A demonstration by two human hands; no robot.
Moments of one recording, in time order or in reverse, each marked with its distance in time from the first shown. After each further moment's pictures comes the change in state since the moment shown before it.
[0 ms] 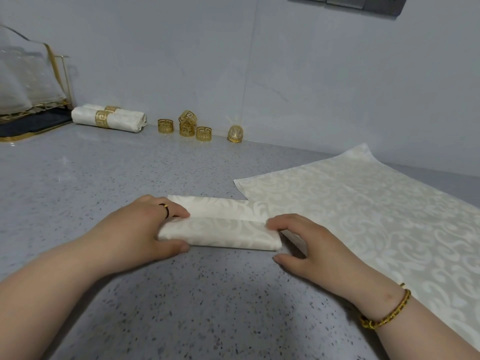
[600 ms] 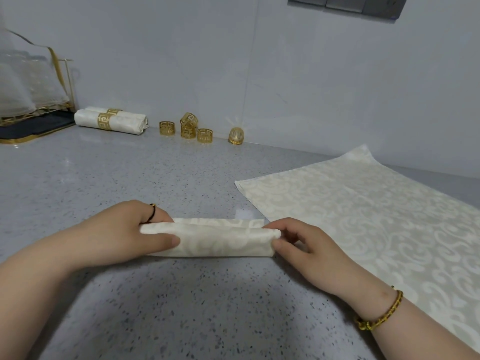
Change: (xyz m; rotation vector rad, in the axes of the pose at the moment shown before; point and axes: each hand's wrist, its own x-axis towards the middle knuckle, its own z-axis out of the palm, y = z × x) left_hand -0.010 -0.007 -0.018 -0.438 -0.067 -0.087; right_hand 0.002 -0.008 0.009 0.310 0.041 0.134
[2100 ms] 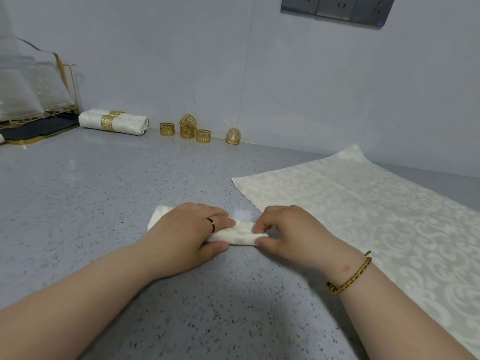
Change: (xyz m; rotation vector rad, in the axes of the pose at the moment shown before) left_hand 0.017 0.029 0.056 0.554 0.178 0.480; right_hand 0.007 -0.027 -0.006 -0.581 -0.088 -0.148
